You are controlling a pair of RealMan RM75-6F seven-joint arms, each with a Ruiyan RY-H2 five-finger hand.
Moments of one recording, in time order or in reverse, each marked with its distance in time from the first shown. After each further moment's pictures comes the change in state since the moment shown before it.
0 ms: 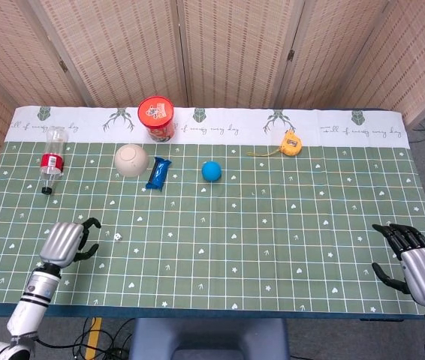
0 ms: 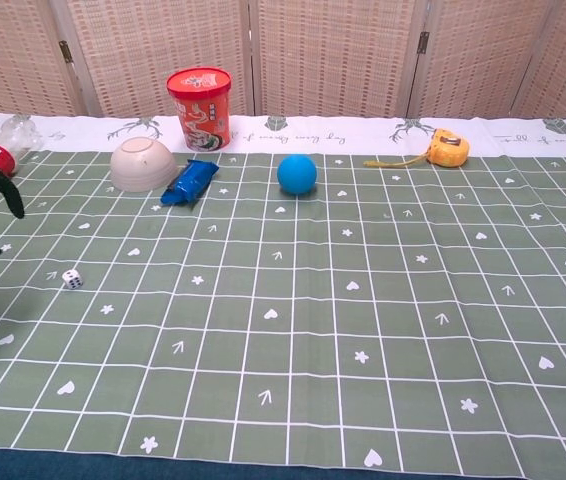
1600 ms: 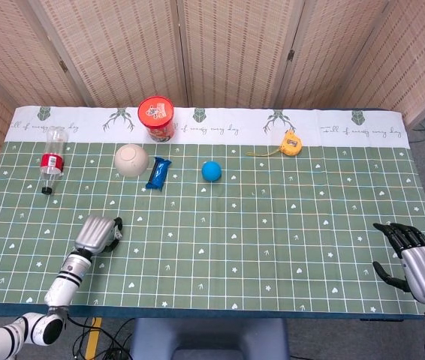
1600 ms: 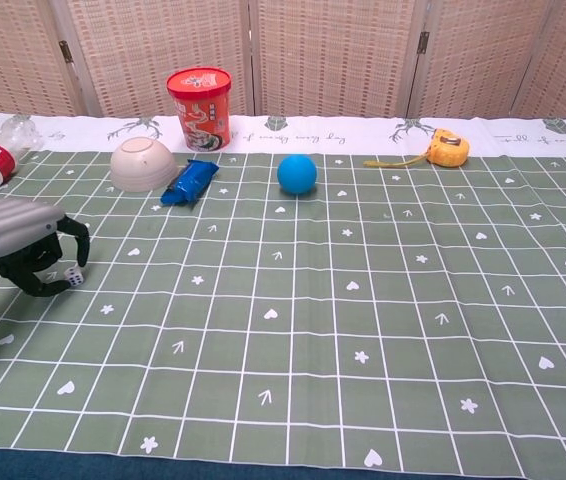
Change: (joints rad) left arm -0.172 -0.209 0.023 0.289 -0.126 -0.181 0.121; right arm 0.007 -0.005 0.004 0.012 0.019 -0.023 0.003
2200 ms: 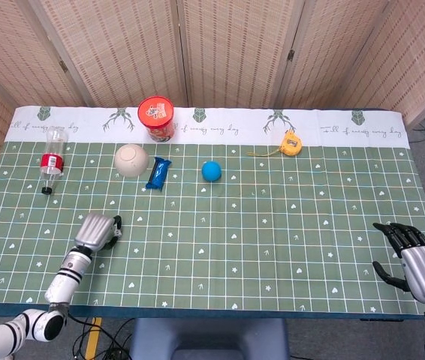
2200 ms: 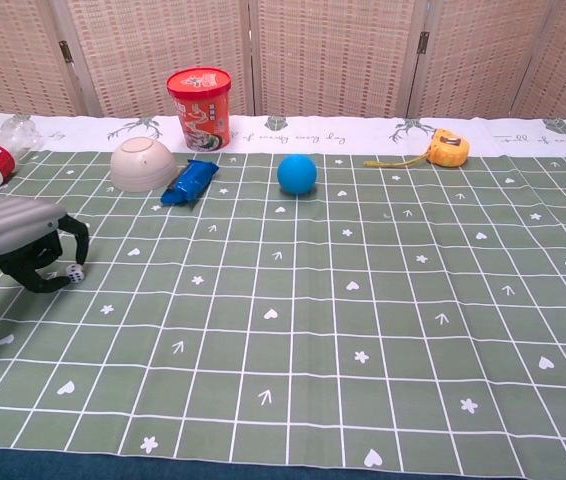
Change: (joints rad) left arm -0.017 -0.015 -0.002 0.040 -0.009 -0.020 -0.007; right arm 0.002 0.001 0.001 -0.002 0.003 -0.005 -0.001
